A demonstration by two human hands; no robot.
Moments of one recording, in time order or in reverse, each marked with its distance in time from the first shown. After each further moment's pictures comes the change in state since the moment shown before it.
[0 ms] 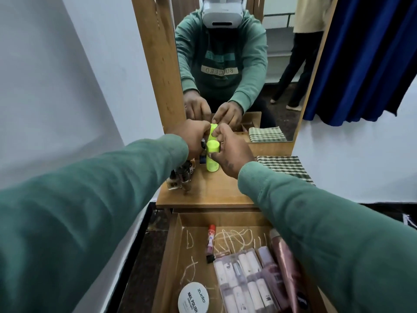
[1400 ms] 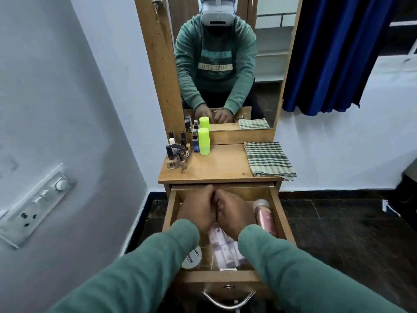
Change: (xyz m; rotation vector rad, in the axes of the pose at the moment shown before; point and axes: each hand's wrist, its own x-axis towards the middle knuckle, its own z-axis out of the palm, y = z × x) left_hand -0.182 0.086 0.115 -0.468 0.003 -0.158; right_hand -0.188 0.040 0.037 -0.158 -0.125 0.045
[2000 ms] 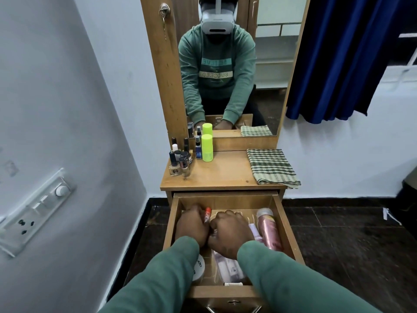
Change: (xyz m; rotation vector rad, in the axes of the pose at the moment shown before) left_hand 0.002 -0.043 0.034 -0.056 0.061 -0.335; right_hand -0.004 0.007 0.035 -0.417 -0.194 -0.118
